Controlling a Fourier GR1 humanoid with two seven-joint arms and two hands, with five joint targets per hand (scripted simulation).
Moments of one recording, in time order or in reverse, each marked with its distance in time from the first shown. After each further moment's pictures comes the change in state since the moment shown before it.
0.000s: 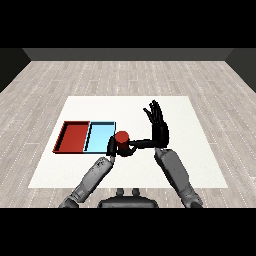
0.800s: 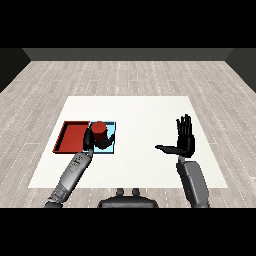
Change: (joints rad) left arm 0.027 0.234 0.180 -0.183 -0.079 -0.061 0.147; right arm 0.294 -0.121 -0.246 0.002 -0.094 0.166 -0.102
